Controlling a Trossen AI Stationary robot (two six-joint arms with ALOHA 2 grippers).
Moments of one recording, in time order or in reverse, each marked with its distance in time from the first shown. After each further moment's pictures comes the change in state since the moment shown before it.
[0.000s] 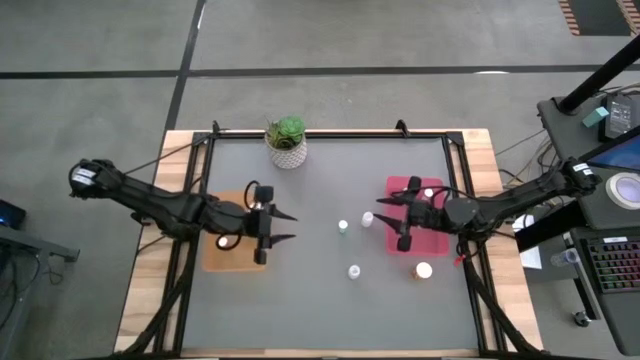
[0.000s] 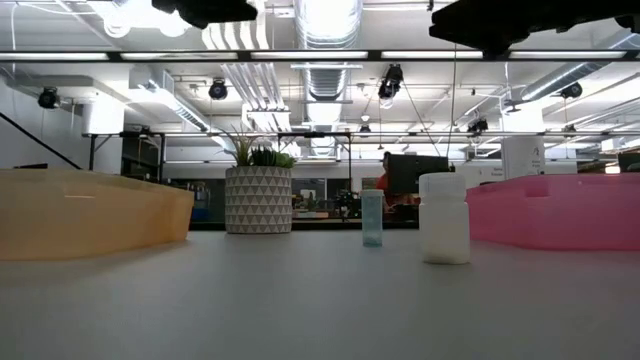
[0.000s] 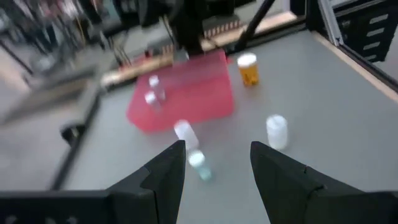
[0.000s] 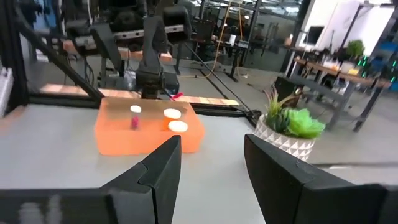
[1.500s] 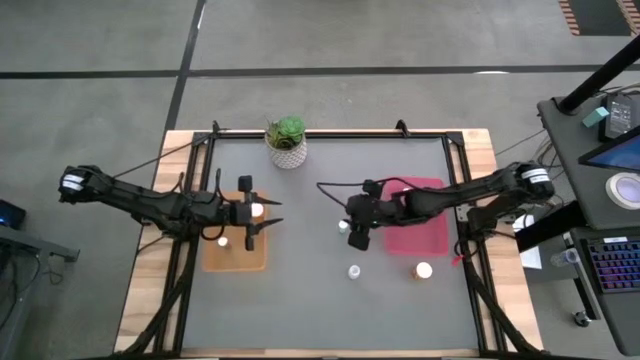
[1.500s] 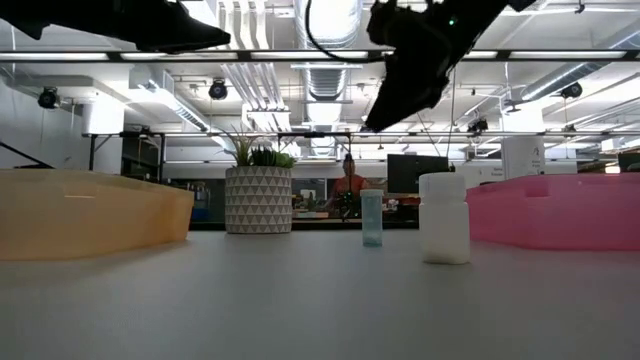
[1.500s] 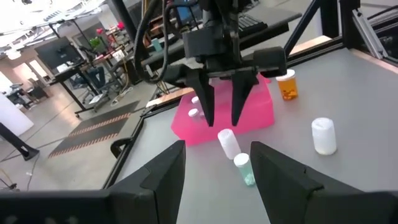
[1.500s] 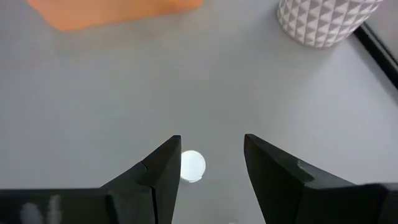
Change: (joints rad) left arm 0.087 -0.254 -0.333 0.306 -0.007 0.148; right arm -0.183 0.593 0.615 -0.818 -0.189 0.360
